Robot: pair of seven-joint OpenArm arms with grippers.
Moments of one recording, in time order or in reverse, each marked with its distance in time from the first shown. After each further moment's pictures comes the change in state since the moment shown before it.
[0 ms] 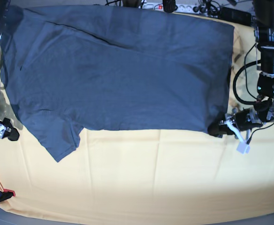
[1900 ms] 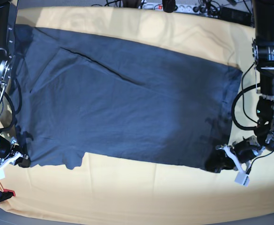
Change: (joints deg) left arm -11.3 2.7 0.1 0.0 12.3 -10.8 -9.7; right arm 15.6 -7.0 -4.1 -9.9 -16.2 2.0 11.6
